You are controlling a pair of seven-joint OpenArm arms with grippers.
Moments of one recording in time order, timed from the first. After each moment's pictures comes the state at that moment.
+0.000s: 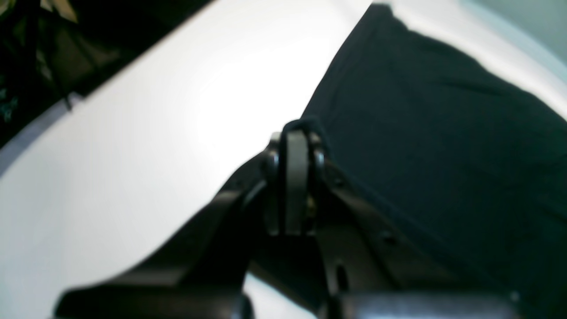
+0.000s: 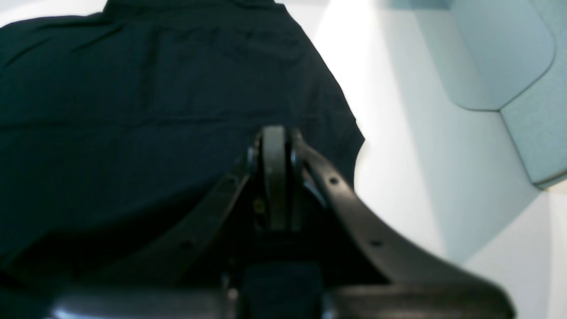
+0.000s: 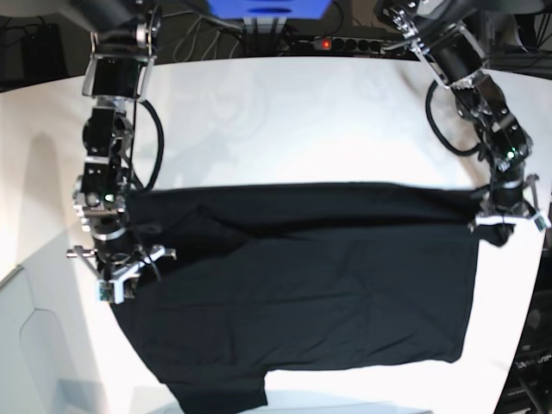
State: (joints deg) left arm -3.8 -11.5 -37.6 84.4 -17.3 -7.1 29.6; right arm 9.4 3.9 8.2 90.3 -0.3 8.5 -33.0
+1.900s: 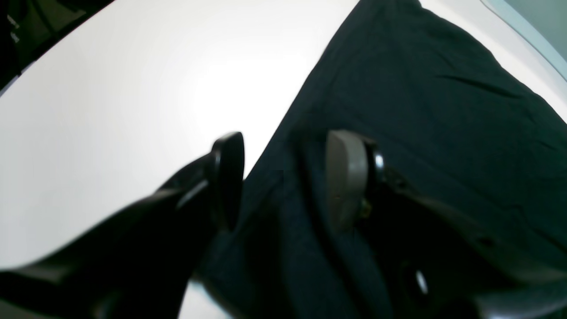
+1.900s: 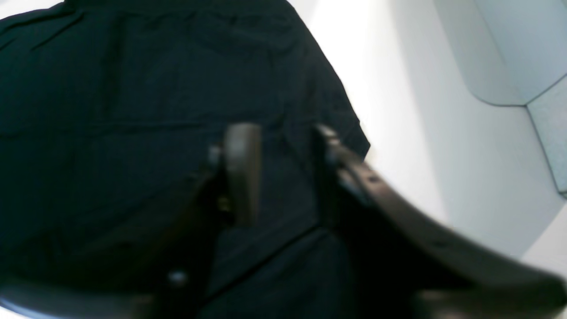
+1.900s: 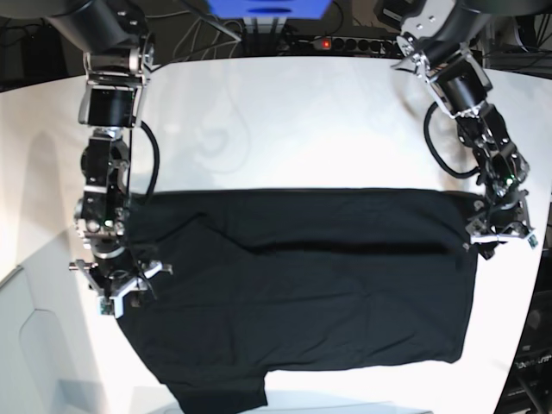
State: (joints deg) left arm -12.5 -13.5 -35.8 71.7 -17.8 -6.7 29.3; right arm 16.0 5.3 8.3 77.4 -0.6 8.4 -28.8
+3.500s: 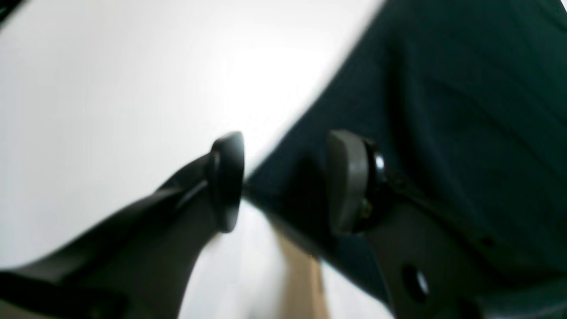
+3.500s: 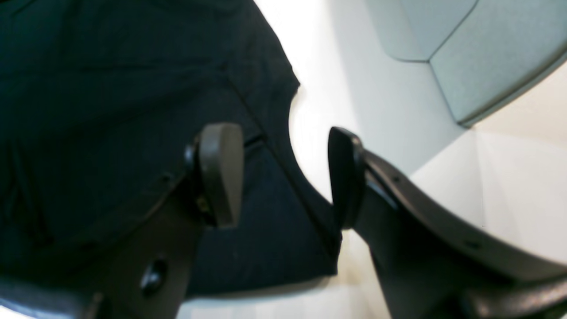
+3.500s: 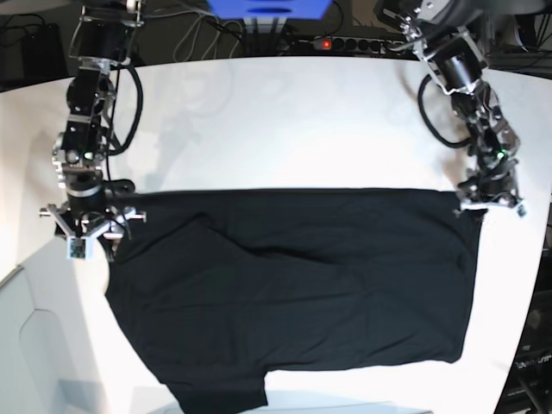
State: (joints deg) left arm -5.9 -13.2 -36.6 68.8 -17.9 -7.0 28.8; right arm -2.1 6.9 14.0 97.0 -0.6 8.4 -29.0
